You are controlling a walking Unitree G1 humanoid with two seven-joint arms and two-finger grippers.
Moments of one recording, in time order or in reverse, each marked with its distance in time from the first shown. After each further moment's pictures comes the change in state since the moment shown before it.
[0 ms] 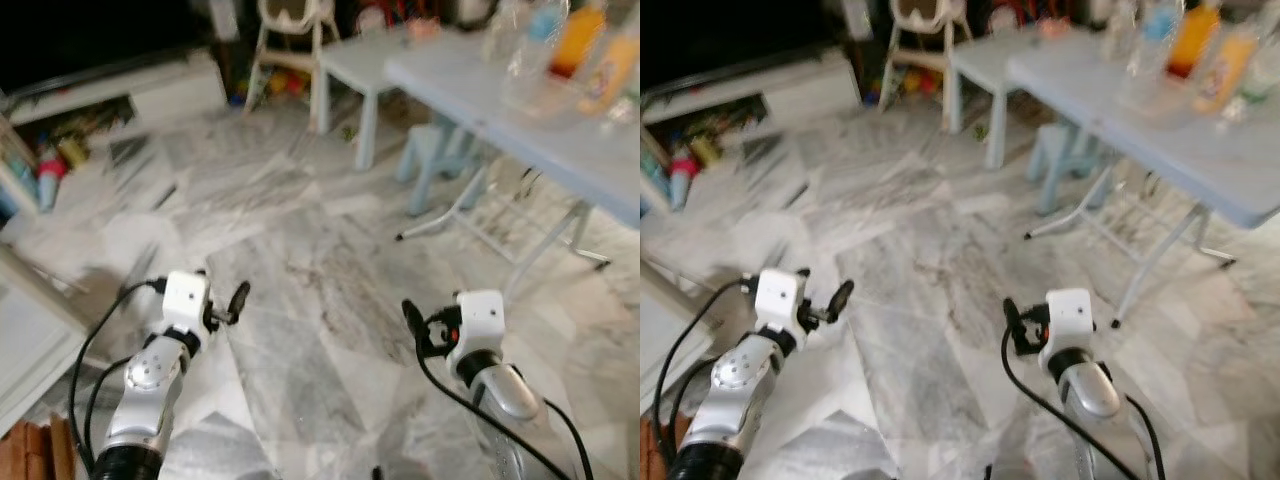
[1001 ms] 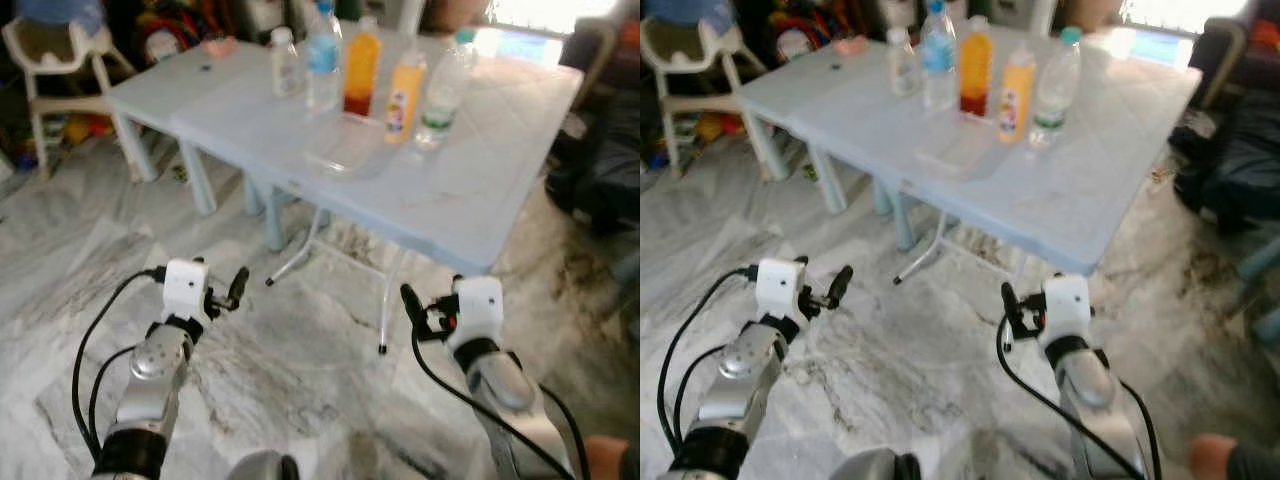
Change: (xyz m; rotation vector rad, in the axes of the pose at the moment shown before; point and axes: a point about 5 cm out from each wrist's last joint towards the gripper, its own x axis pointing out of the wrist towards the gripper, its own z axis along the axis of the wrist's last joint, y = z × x) left arm 0.009 0.015 0.010 0.008 -0.045 0.077; right arm 0.007 0.009 0.014 -0.032 -0.079 0.021
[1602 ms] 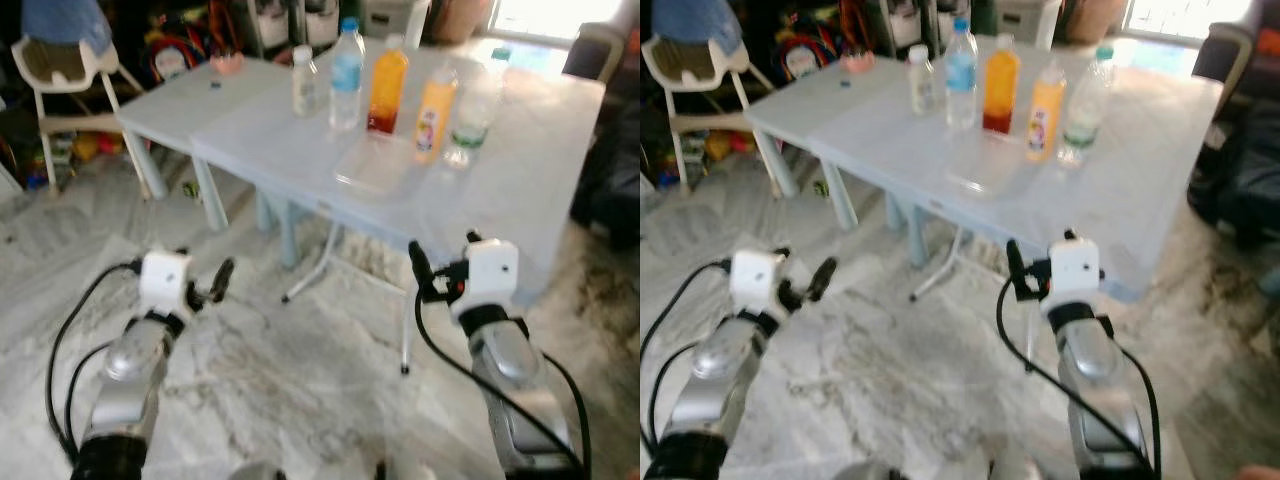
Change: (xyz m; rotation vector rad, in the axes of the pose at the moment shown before) left arm -0.018 0.018 0.018 0.016 -0.046 0.031; right arm 0.018 -0.011 0.056 -0.035 -0.241 -0.112
